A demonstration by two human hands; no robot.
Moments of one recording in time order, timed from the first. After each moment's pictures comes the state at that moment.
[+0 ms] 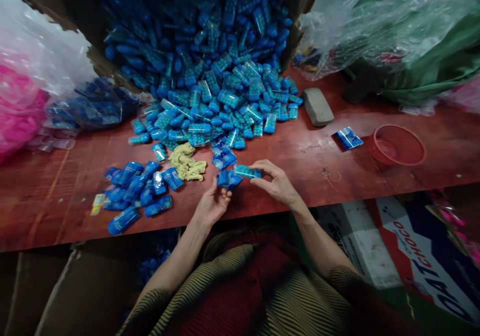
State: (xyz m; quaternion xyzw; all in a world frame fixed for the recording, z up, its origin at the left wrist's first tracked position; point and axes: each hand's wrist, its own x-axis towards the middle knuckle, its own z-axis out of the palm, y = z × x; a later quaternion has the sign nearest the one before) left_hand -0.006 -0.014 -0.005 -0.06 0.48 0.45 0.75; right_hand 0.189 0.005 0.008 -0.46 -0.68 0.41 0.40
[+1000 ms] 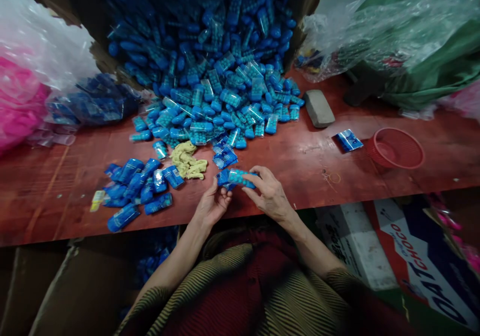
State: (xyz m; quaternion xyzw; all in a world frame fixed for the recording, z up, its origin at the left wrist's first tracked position) left_hand -0.005 -0.017 -0.002 -0.06 0.46 0.47 0.75; right_hand 0.167 -0.021 0.013 -0.45 -0.81 0.15 0.35
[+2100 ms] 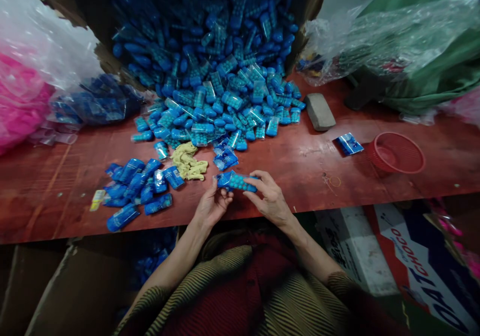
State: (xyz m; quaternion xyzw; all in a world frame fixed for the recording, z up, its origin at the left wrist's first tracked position) left_hand -0.006 -0.019 -0.004 -0.03 0.45 0.48 0.75; right_hand 0.169 -0.026 -0.001 -0.45 -0.77 0.21 0.39
